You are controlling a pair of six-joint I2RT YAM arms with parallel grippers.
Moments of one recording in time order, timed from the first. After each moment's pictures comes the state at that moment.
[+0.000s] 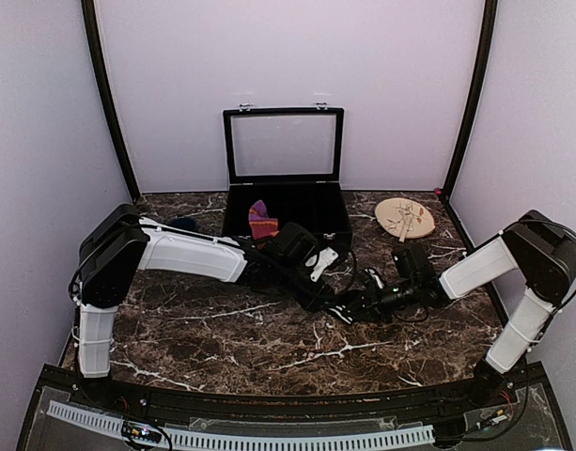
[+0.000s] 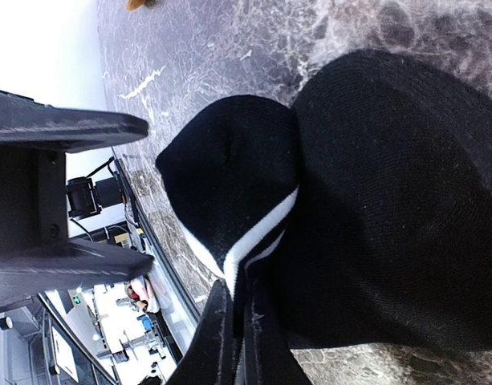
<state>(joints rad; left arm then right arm) -0.99 2.09 1.45 -0.16 0.25 -0.11 0.55 1.67 0.55 0.29 -0.79 0.86</state>
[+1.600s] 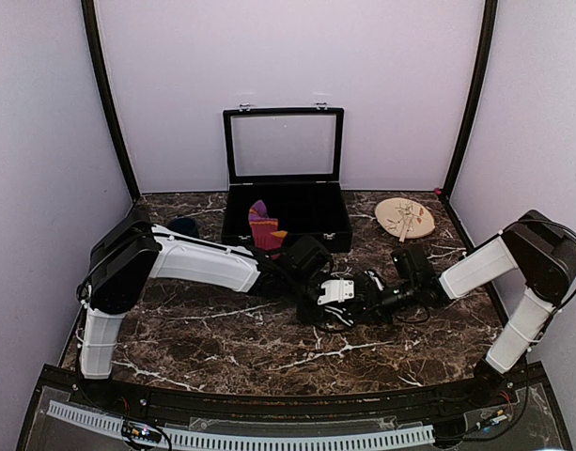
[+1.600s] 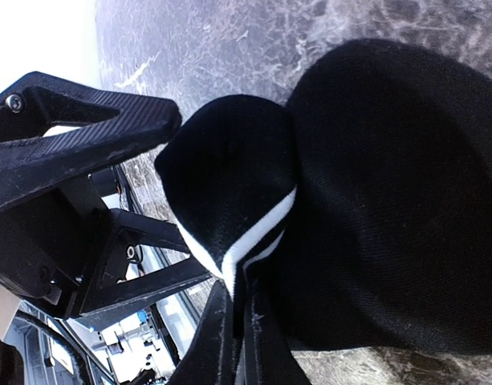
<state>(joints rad) -1.06 2.14 1.49 -0.22 0.12 0.62 0.55 1.67 0.55 0.26 -0.81 0.82</state>
